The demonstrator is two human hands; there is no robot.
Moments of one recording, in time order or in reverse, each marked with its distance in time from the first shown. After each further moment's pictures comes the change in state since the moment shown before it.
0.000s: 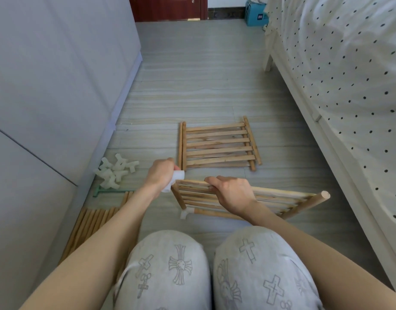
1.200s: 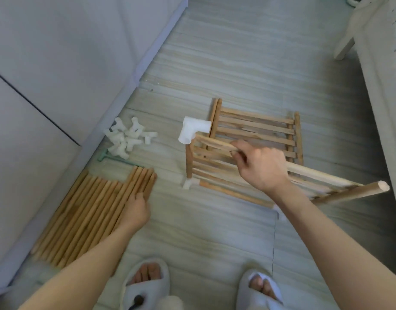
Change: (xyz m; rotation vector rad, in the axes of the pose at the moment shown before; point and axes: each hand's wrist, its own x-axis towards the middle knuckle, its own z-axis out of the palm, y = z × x) left_hand 0.100 -0.228 0.002 0.511 0.054 -0.176; right_hand 0.118 0.015 0.006 0.002 0.123 -0.063
